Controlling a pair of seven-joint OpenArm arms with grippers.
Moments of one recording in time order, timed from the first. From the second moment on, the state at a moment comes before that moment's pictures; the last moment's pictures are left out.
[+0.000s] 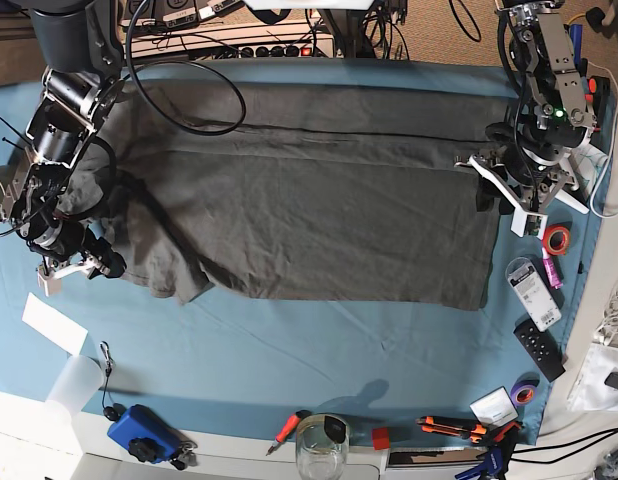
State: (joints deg) left arm 13.5 -7.5 -17.7 111.0 -19.9 -19.6 54.4; right arm 26.3 25.3 32.0 44.0 35.4 26.9 -59.7
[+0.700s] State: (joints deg) left arm -12.2 -7.5 -17.8 87.7 -18.9 -19.6 56.8; right arm 26.4 25.3 32.1 44.0 34.7 27.2 -60.5
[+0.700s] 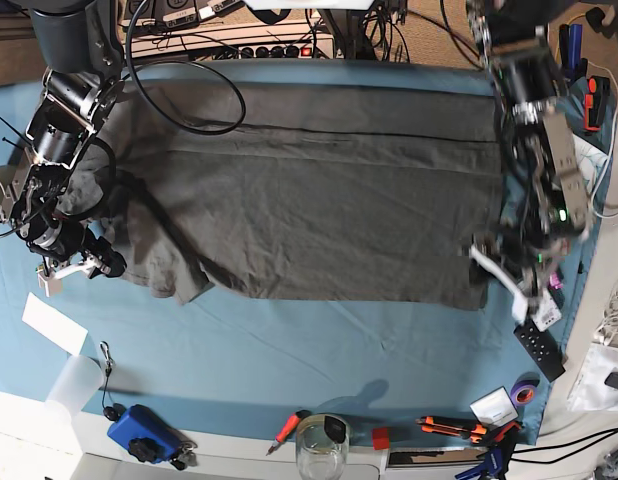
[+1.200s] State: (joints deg) left arm -25.7 -7.5 -17.8 65.9 -12.5 -19.8 54.0; right arm 26.4 25.3 32.1 44.0 34.6 27.3 -60.6
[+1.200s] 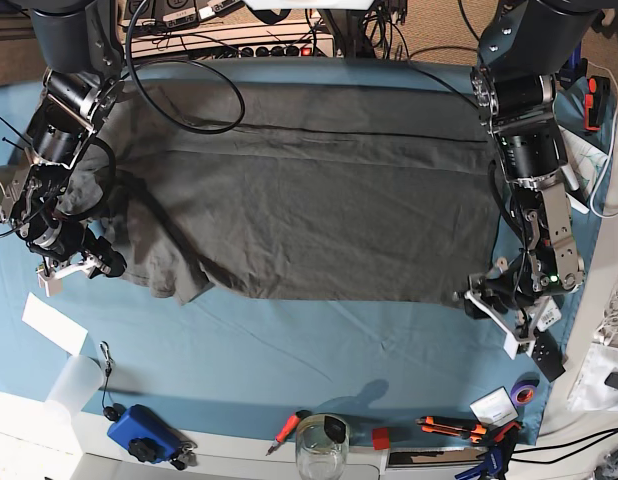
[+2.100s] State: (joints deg) left arm -27.9 -8.7 -6.9 54.7 -8.1 -15.4 50.7; right arm 26.4 25.3 32.1 44.0 34.1 26.9 -60.1
